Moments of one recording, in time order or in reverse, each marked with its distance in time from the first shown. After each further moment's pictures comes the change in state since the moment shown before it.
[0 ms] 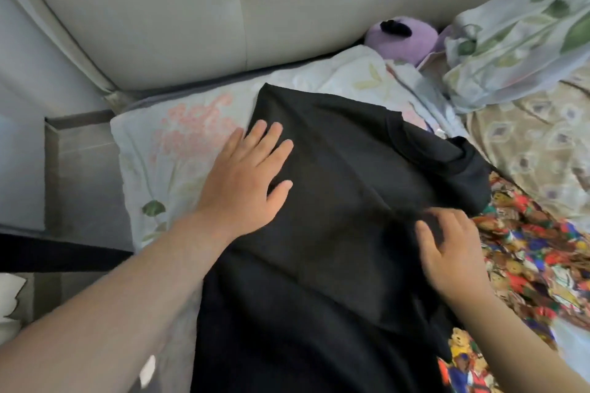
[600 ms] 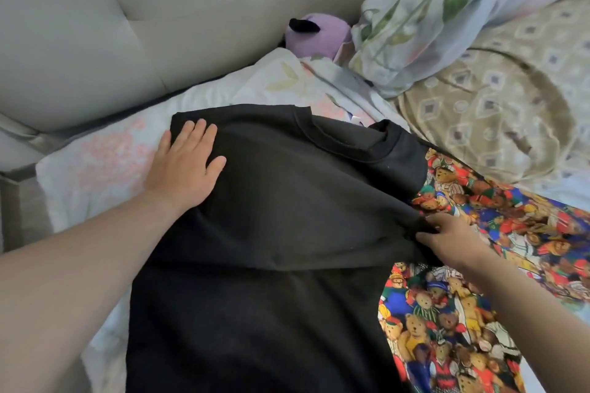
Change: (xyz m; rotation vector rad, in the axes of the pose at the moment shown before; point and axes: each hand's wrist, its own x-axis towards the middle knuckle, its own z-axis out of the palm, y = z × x) left_hand 0.072 -0.006 0.053 0.226 -0.258 -0.224; right_hand 0.026 0.127 -0.032 0.228 -0.353 0.568
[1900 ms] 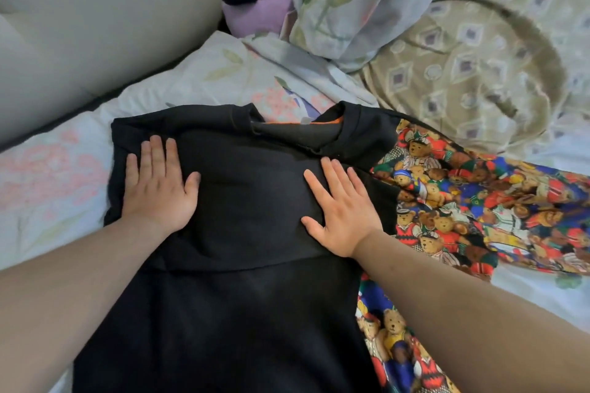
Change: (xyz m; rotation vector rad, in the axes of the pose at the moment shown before) left_hand 0.017 0.051 0.048 0.175 -0.158 -0.194; right_hand 0.060 -0.027 0.096 -0.625 0.215 -0.800
